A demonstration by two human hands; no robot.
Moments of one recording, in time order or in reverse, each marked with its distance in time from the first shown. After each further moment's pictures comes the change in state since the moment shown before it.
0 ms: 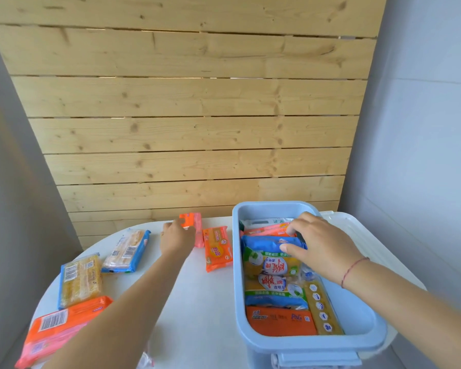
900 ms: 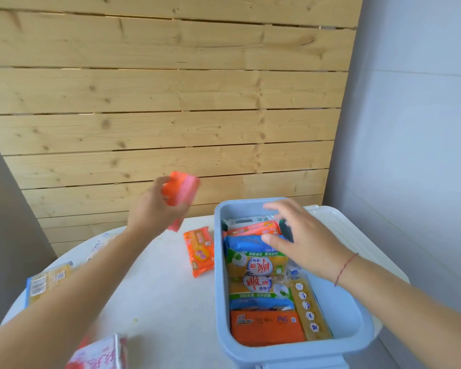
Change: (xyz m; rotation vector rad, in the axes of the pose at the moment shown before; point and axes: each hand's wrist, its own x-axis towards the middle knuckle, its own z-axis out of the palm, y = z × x) left_hand -0.001 0.048 -0.049 -0.019 0.085 0.451; right_hand 0.000 0.003 -0.004 0.325 0.075 -0.091
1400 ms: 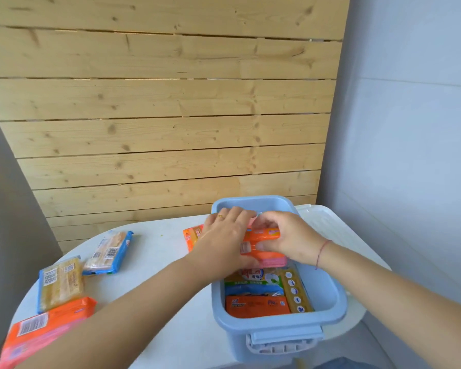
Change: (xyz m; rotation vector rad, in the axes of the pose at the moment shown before) left_hand -0.104 0.089 0.032 0.412 -0.324 0.587; right_hand -0.004 -0.007 0.002 0.252 -0.148 0.127
